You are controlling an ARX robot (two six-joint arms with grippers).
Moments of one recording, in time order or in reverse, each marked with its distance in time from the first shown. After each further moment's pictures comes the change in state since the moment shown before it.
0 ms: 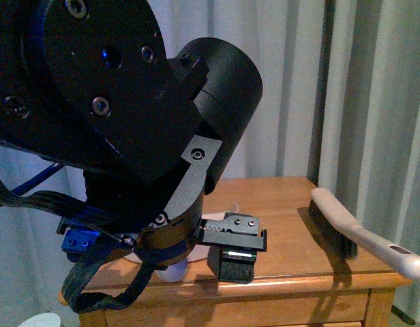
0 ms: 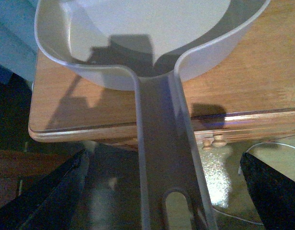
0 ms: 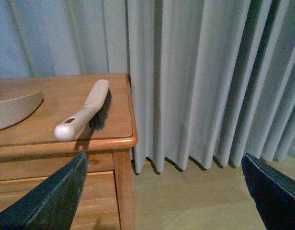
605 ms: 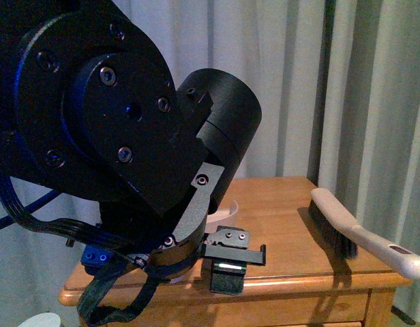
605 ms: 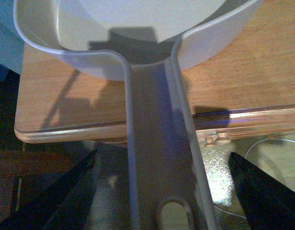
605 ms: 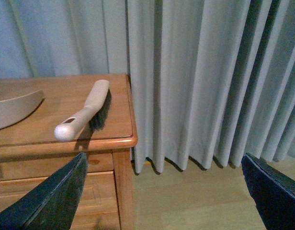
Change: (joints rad) left arm 0.010 0.047 -0.001 0.034 0.010 0.012; right arm 0.000 0.000 0.000 0.000 0.000 0.000
